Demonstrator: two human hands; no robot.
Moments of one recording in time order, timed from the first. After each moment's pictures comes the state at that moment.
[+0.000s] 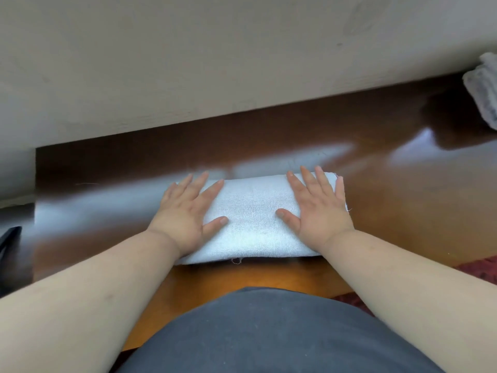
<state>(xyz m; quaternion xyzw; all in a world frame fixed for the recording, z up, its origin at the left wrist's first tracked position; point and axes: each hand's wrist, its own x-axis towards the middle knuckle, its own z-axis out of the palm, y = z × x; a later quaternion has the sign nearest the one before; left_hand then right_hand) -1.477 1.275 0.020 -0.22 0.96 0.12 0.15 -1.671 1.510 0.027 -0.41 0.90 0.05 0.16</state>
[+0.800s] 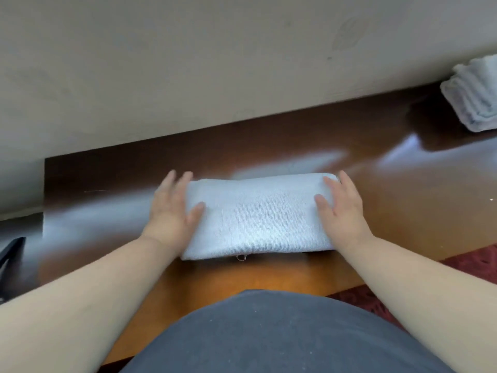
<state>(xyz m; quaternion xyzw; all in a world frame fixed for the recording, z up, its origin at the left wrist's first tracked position) -1.458 1.263 0.033 -0.35 0.89 0.29 0.00 -1.672 1.548 0.032 -0.21 0.92 -0.28 0.17</state>
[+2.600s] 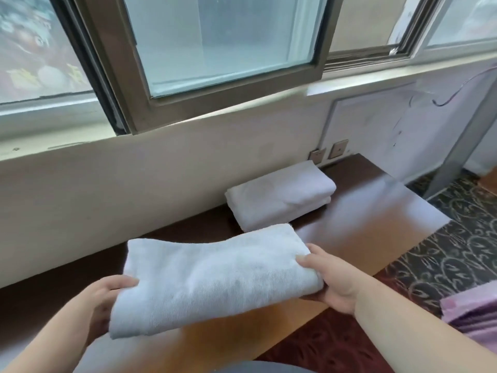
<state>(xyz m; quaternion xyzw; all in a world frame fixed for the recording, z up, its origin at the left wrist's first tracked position) -1.757 1.622 0.266 -0.39 0.71 0.58 0.06 -1.975 1.934 0.202 0.05 0.63 -0.63 0.45</state>
